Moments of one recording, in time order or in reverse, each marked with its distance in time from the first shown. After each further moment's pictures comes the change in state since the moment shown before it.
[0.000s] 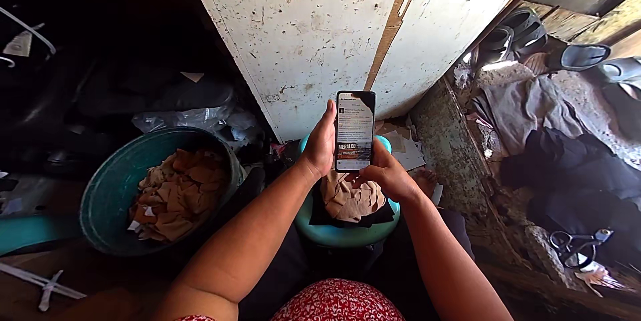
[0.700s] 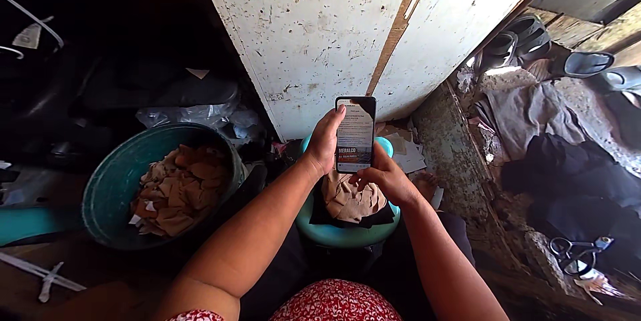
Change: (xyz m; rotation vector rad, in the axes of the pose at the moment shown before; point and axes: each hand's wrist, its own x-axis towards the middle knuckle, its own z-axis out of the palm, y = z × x) left_hand 0.007 -0.001 0.002 -0.038 0.157 -0.039; right_hand -0.001 0.004 0.003 -0.114 0.020 0.009
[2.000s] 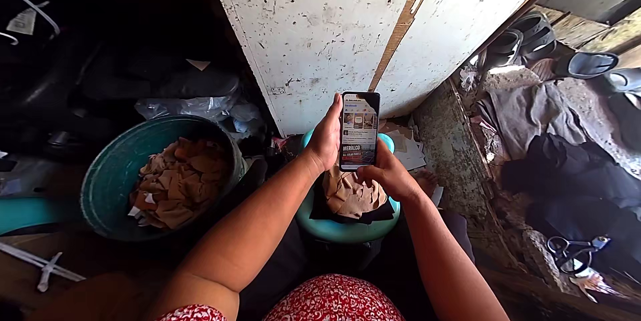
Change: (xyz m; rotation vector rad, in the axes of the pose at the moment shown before) left_hand -0.003 0.004 -0.003 -0.038 -0.117 -0.080; right_hand 0.003 0.005 -0.002 -0.072 0.015 -0.006
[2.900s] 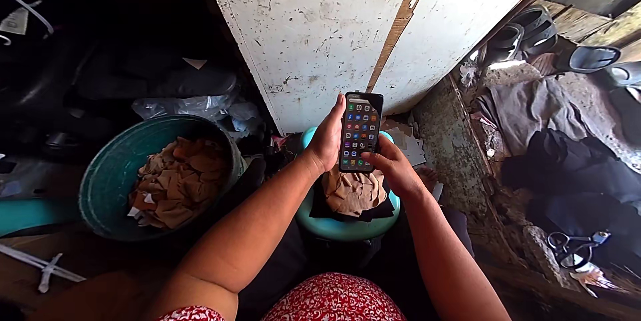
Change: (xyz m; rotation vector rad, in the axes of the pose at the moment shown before) left_hand -0.005 -0.001 0.005 -0.009 -0.073 0.031; right_hand 0.000 -0.002 -0.005 0.058 0.111 -0.042
